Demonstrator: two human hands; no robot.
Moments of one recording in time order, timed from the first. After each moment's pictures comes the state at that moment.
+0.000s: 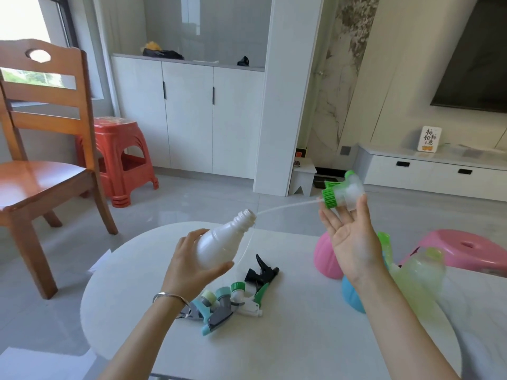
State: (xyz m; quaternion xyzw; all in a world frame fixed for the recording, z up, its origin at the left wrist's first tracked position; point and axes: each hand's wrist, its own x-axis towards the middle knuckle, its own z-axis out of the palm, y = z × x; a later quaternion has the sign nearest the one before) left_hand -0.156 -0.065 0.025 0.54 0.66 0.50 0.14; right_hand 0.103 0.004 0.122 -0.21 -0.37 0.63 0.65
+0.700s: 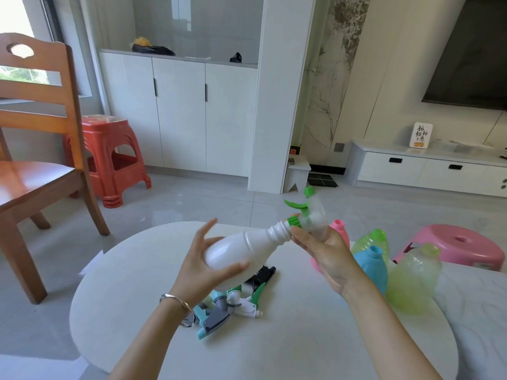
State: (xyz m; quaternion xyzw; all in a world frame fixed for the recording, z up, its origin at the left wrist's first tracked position) left_hand -0.129 -0.070 0.045 0.52 0.56 0.57 0.31; right_hand 0.095 0.006 0.086 -0.34 -0.59 0.56 0.48
